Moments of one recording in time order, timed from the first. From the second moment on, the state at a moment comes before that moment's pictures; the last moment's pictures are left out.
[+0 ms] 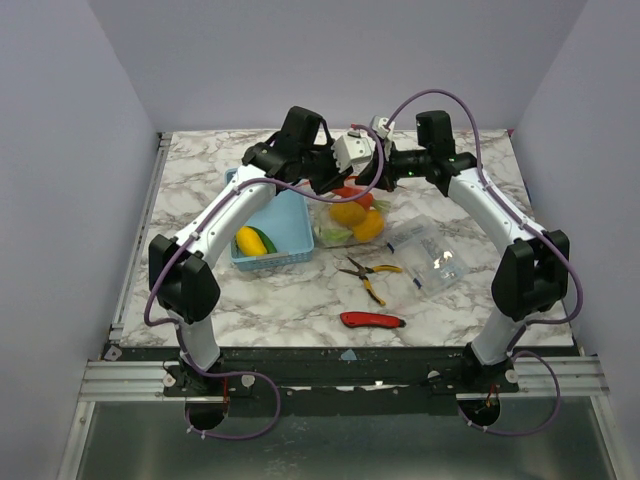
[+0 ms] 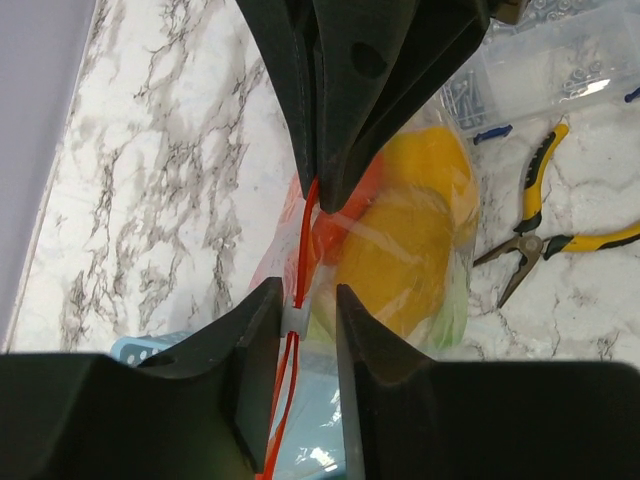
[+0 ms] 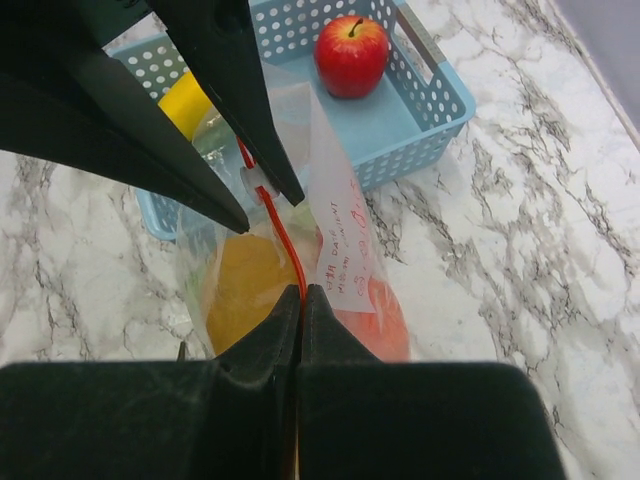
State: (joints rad) left arm -0.56 1.80 1.80 -0.68 0.46 0.62; right arm 0.32 1.75 1.53 -0.38 -0.92 -0.52
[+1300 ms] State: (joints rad) left arm -0.54 1.75 1.71 -0.53 0.32 0.40; right arm 0.36 1.68 1.40 -0.10 0.01 -0.11
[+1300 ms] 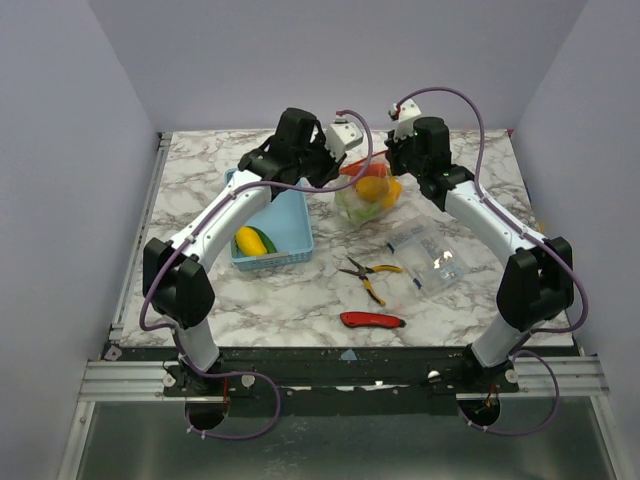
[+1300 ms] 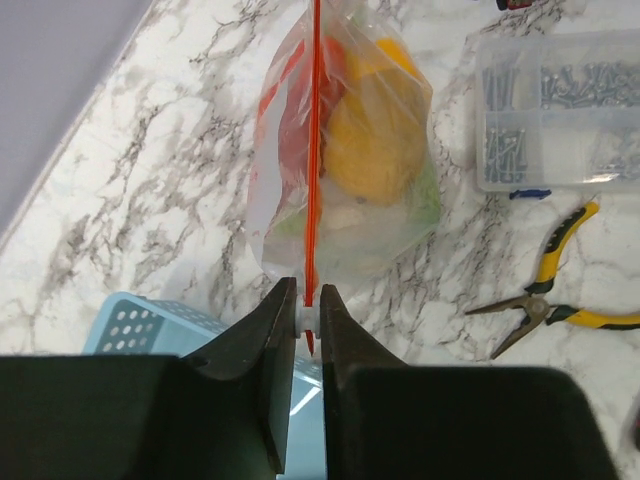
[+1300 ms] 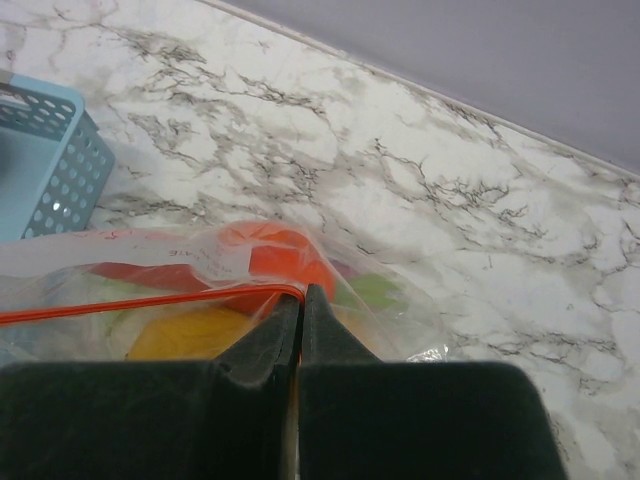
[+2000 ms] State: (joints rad) left arm -0.50 1.40 1.57 -0.56 0.25 0.11; right arm 0.21 1.94 1.81 -0.20 0.34 -0.07
